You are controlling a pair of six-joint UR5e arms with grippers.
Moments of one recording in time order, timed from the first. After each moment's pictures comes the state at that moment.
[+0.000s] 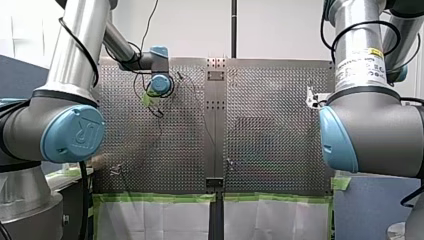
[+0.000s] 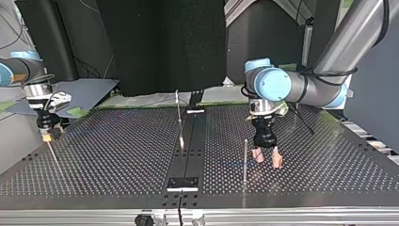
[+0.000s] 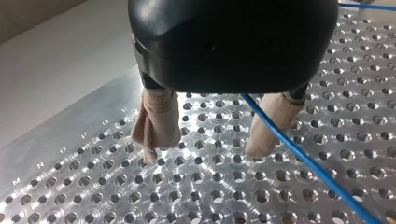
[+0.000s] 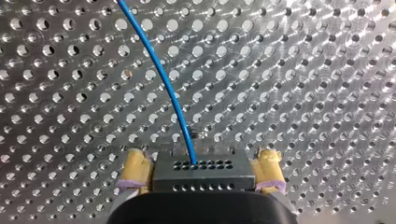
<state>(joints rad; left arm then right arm) -0.22 -1.83 -1.66 -2.64 -1.91 -2.38 1.50 -1.04 1.45 -0.48 1.06 1.60</state>
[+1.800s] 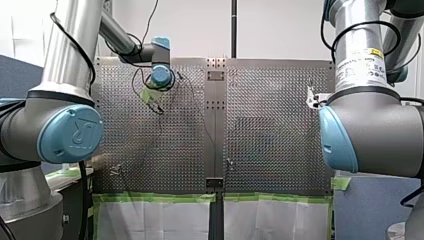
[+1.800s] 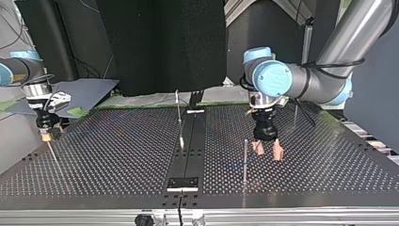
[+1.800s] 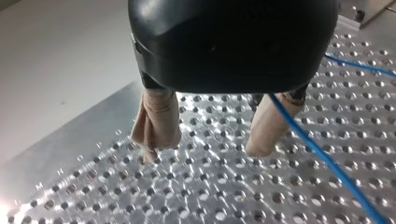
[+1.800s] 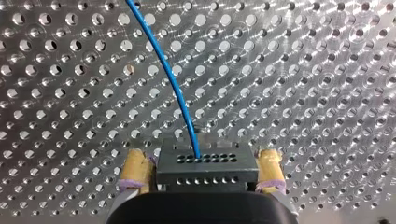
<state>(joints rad) -0.26 -1.76 -1.66 -2.80 -1.97 -2.43 1.49 -1.04 1.45 -0.48 1.06 1.60</state>
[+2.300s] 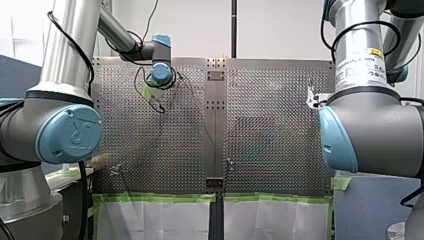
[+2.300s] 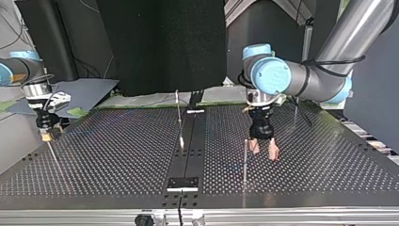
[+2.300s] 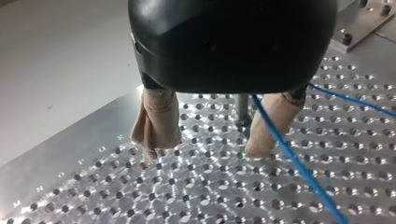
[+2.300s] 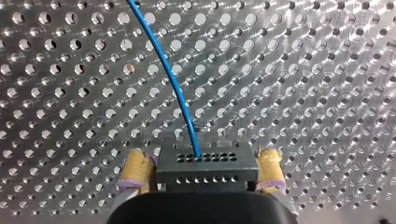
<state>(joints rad) -0.27 -1.75 -1.66 -2.83 -1.94 -2.44 1.49 -1.04 1.45 -0.48 1.06 1.60</state>
